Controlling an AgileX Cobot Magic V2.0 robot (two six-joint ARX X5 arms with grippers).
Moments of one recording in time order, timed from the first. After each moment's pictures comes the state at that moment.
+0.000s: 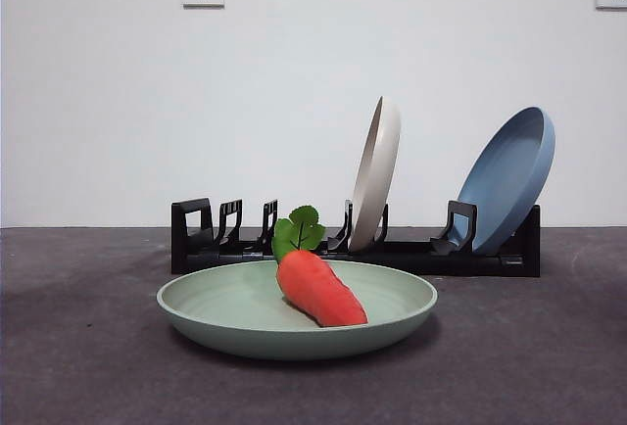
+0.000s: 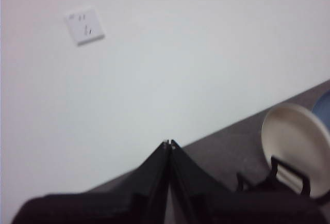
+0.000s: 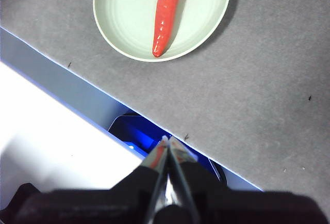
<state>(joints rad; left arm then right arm) -0.12 0.47 0.71 -0.14 0.16 0.27 0.72 0.88 1.03 -1.15 -0.10 0.21</state>
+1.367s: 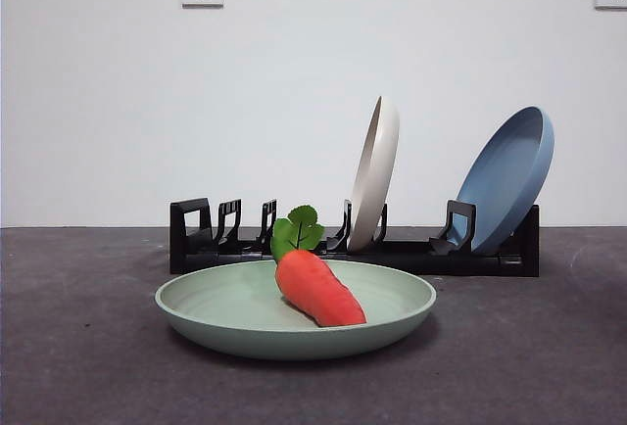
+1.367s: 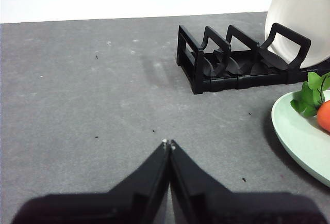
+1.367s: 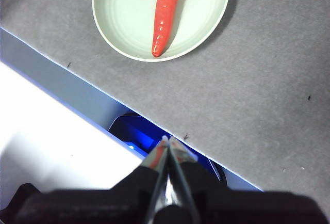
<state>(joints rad) -0.03 0.01 0.04 -0.24 0.16 0.00 0.72 0.88 1.03 -1.15 -0.10 0.21</state>
